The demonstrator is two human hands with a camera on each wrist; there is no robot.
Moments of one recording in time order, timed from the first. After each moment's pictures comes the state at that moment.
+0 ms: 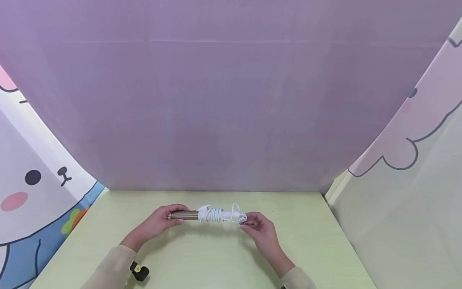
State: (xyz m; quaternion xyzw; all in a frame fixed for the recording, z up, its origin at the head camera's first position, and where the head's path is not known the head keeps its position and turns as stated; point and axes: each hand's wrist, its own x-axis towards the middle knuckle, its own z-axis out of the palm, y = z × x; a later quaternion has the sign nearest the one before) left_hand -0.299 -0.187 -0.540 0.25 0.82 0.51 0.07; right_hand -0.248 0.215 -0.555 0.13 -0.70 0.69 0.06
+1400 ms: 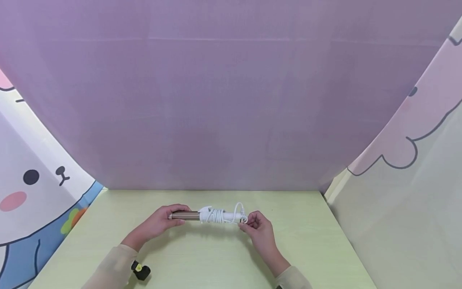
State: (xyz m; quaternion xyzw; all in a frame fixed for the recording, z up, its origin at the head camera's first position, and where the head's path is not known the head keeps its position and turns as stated) left_hand -0.302 -0.184 -0.546 0.26 0.81 0.52 0.08; right_hand -0.253 0.204 -0.564 0.06 -0.71 0.69 0.10
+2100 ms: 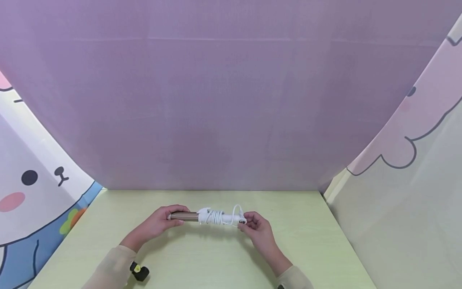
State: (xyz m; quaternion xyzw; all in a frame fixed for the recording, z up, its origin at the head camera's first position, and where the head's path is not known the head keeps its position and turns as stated) left_hand -0.302 -0.185 -0.546 0.27 0.82 0.50 0.06; right_hand -0.252 0.208 -0.560 0.08 -0.71 0.70 0.04
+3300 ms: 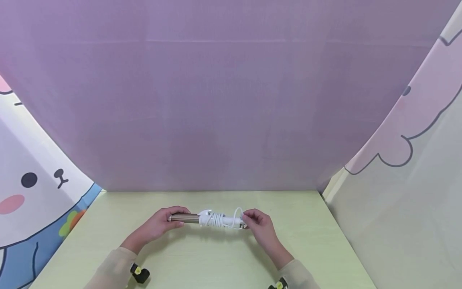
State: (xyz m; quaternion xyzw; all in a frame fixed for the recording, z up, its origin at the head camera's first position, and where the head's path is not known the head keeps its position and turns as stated) left_hand -0.298 -0.180 -0.545 0.27 0.81 0.52 0.08; right_hand -0.262 0.218 -0.548 0.06 -0.74 0.67 0.03
